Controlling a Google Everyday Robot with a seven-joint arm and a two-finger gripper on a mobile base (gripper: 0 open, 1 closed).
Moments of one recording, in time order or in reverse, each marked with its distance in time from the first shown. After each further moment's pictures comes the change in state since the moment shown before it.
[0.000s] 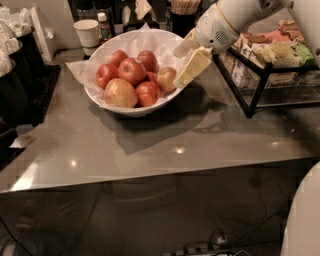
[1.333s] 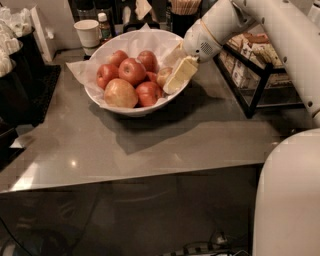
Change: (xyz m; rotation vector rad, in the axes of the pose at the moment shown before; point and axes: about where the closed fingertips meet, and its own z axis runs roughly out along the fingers) arm 0.005 -0.022 0.049 -0.069 -0.039 0.016
